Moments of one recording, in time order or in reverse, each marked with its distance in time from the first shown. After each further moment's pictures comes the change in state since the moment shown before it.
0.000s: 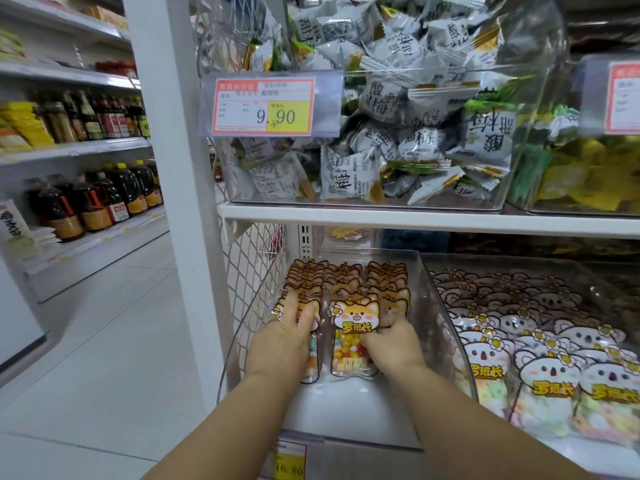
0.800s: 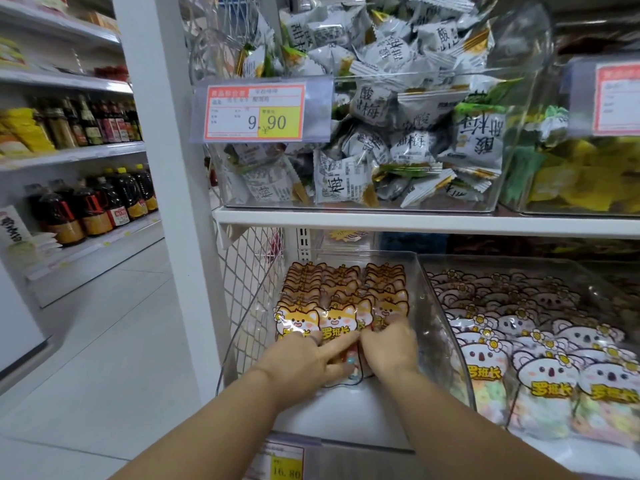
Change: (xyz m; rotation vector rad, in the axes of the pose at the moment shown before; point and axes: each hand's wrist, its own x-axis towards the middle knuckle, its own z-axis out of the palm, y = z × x) left_hand 0.009 -0.004 0.012 0.304 -0.100 0.758; right_hand -0.006 -0.007 0.005 -0.056 0.129 0.006
